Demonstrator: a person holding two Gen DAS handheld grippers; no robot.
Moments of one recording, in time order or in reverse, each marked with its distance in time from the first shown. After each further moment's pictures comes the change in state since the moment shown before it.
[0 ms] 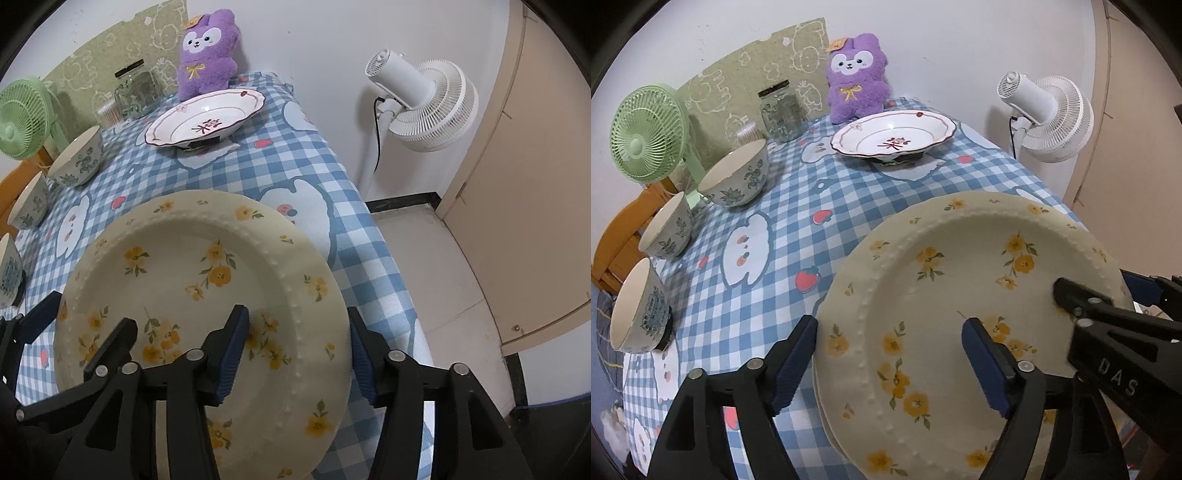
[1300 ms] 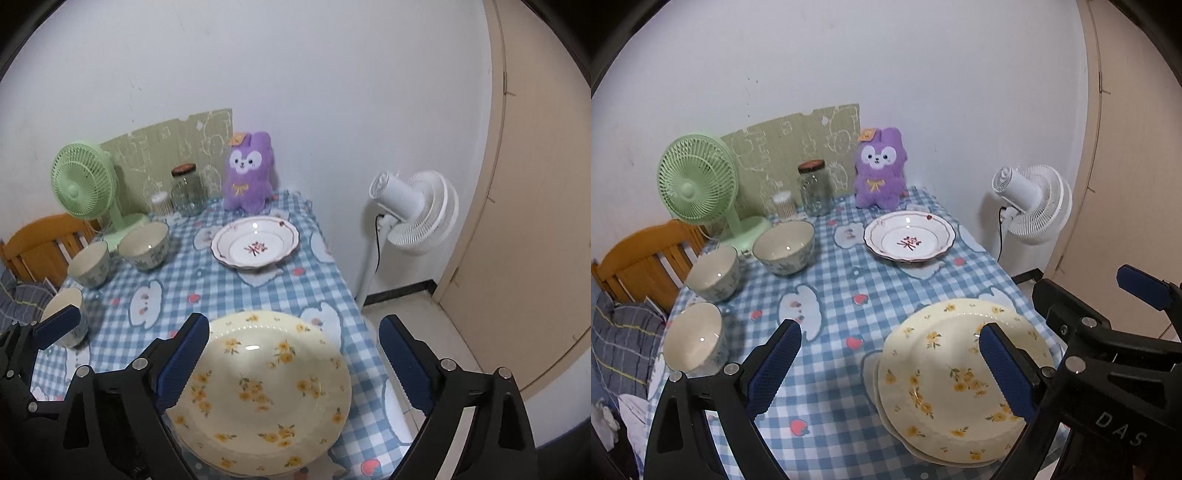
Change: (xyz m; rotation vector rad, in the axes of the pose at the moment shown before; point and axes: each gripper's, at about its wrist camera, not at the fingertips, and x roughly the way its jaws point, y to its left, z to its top) left arm -0.128 0.047 0.022 -0.083 -0.252 -0.033; right arm -0.158 0.039 0.012 -0.058 -0.392 0.002
